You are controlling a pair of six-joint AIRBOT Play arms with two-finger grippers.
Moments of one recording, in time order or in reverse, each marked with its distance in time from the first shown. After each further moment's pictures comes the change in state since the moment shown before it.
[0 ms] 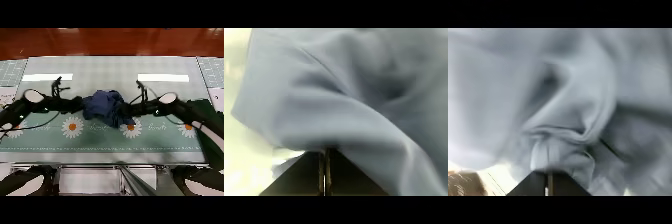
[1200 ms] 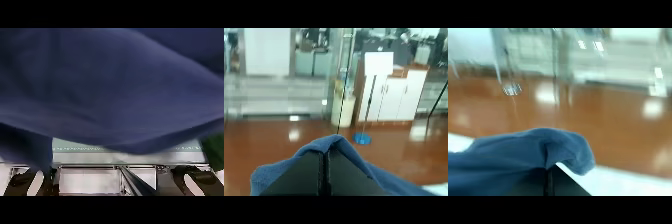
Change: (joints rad) left arm 0.332 0.589 1.122 0.375 -0.358 -0.170; right arm -0.346 0.627 1.210 -0.892 0.601 0.436
